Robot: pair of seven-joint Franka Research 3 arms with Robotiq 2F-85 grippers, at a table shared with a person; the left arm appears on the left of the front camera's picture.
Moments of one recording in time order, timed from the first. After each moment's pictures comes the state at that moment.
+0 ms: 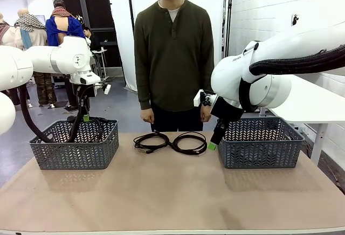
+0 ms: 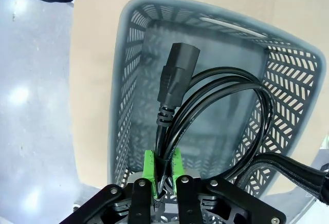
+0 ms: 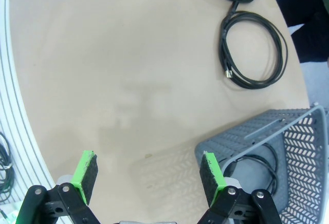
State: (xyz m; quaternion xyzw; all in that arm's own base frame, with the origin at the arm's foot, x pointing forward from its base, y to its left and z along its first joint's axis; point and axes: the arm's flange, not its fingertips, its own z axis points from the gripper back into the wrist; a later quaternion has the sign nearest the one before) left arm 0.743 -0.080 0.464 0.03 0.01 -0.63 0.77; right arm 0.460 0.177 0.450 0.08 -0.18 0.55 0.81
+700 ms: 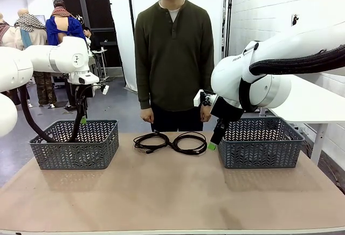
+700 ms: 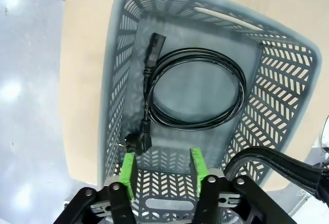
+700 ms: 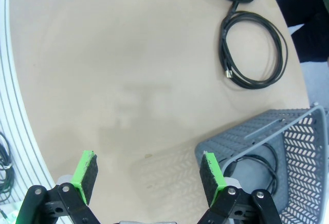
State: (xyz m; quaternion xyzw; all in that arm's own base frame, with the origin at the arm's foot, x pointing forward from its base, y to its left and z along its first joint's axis) left arm 0.742 -0.073 0.465 0.02 0.03 -0.62 0.78; right arm 0.460 0.177 0.450 0.08 -0.18 0.55 0.81
